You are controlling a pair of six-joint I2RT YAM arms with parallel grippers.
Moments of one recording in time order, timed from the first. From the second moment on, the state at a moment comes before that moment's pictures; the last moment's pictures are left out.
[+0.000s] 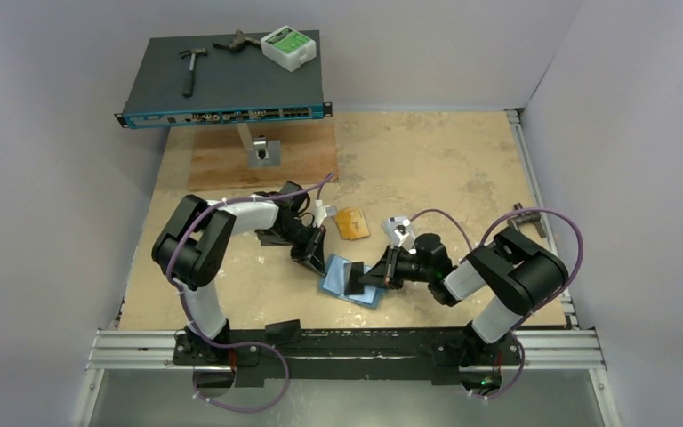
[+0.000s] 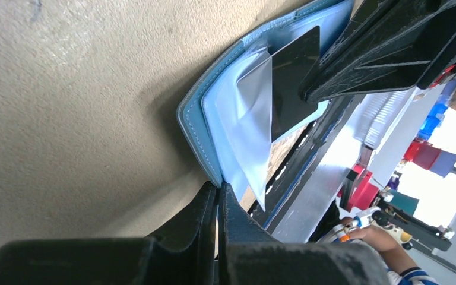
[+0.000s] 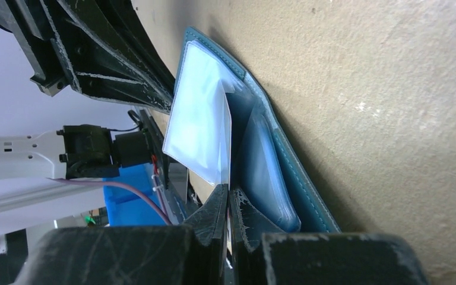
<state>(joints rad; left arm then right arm) -0.49 1.82 0.98 -0.56 0.81 -0.12 0.58 1.64 0.20 0.93 -0.61 1.08</state>
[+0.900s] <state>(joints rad) -0.50 1.86 0.94 -0.46 0.87 -0.19 0.58 1.44 0.12 0.78 -0.53 1.06</state>
